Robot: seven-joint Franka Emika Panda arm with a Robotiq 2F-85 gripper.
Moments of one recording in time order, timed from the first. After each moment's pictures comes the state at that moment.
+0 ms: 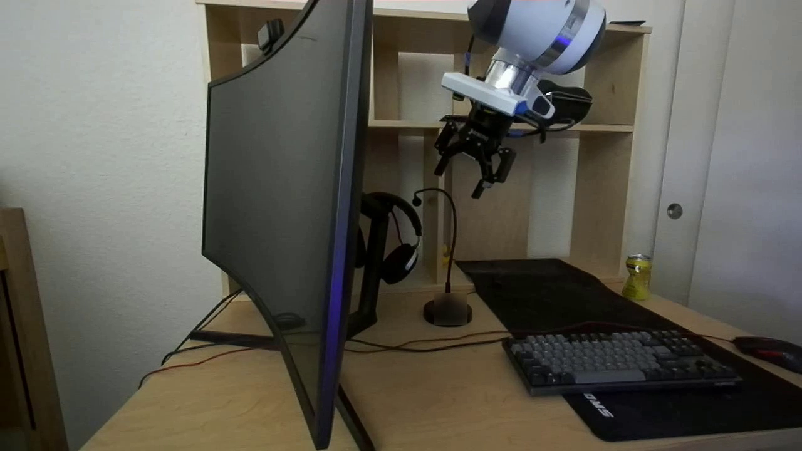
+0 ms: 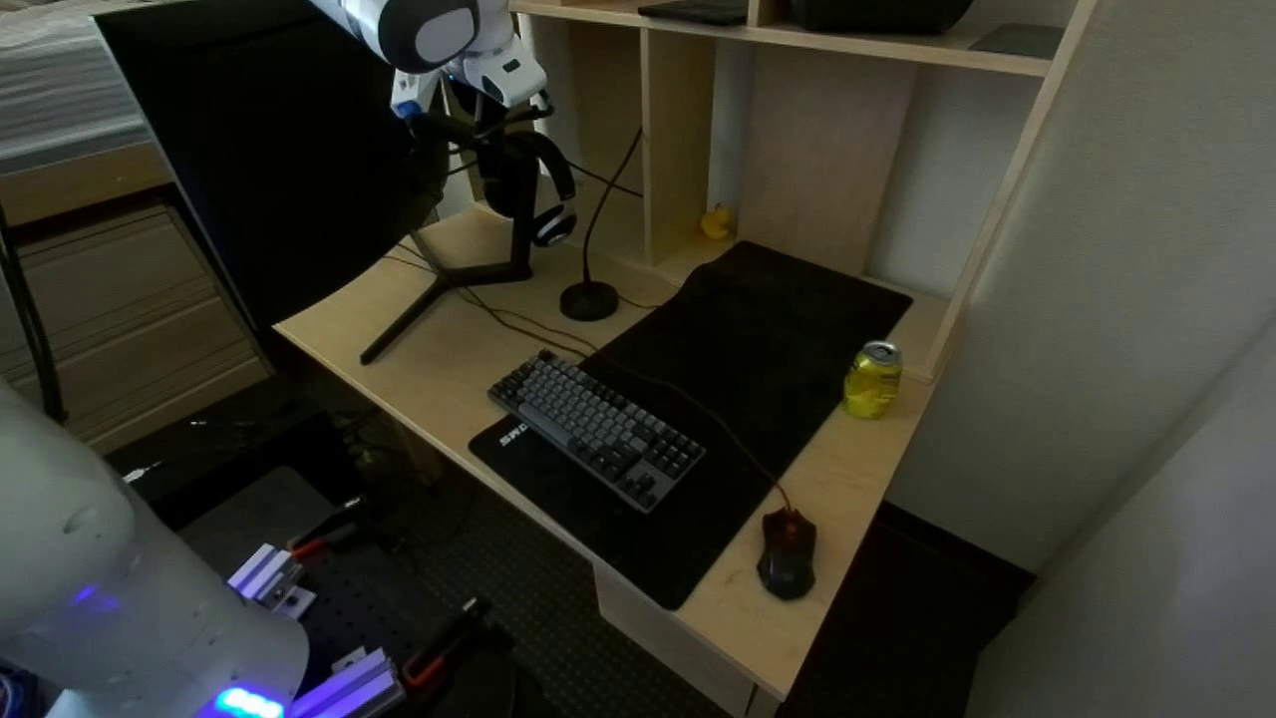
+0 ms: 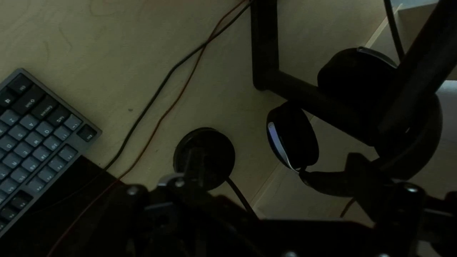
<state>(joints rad) 0.13 0.07 0.12 -2.04 0.43 2.43 0.79</state>
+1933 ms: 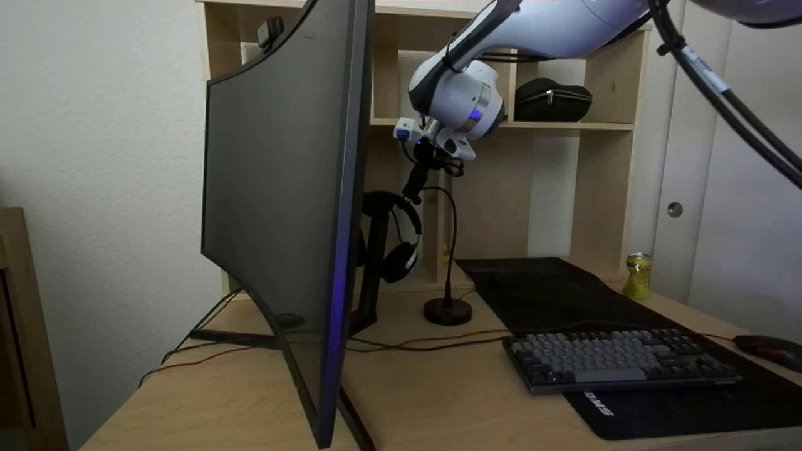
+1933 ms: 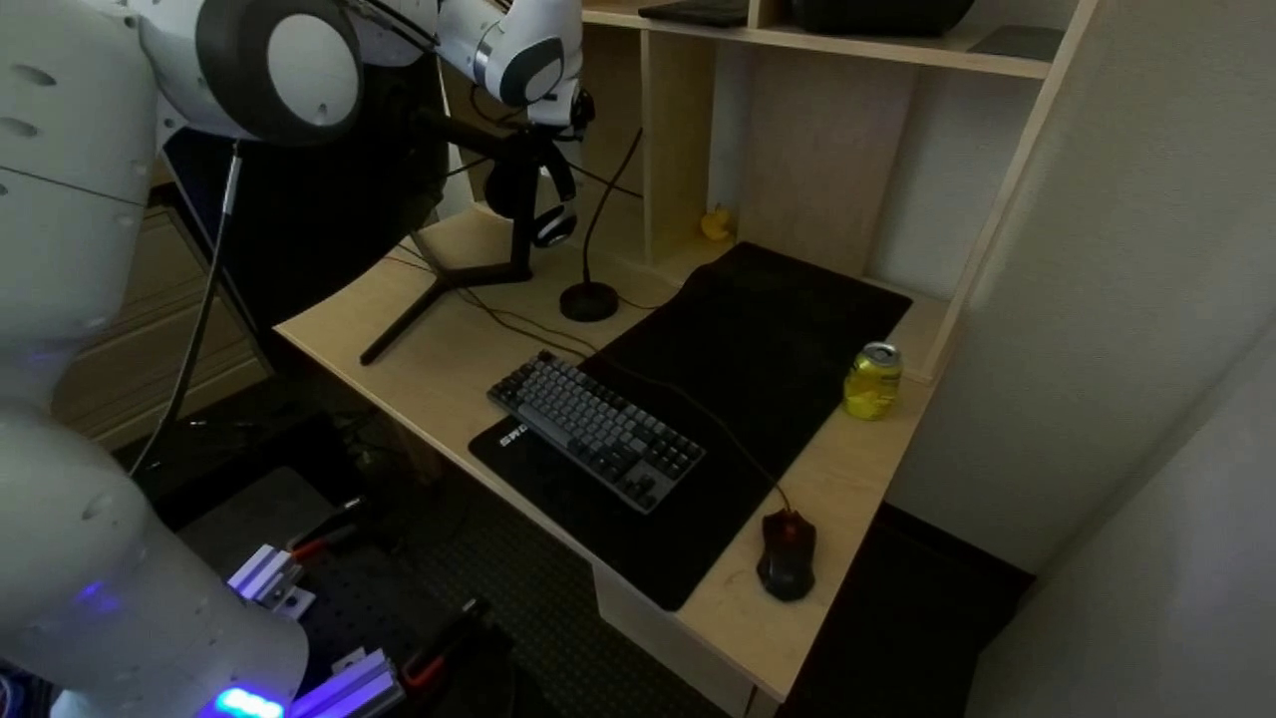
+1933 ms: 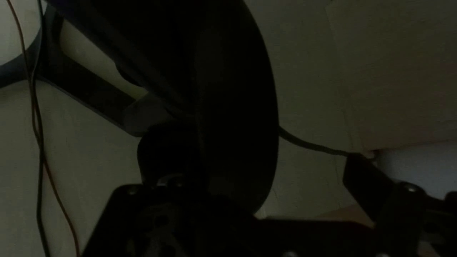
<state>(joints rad) 0.20 0.73 0.09 -1.24 0.40 2.45 1.74</state>
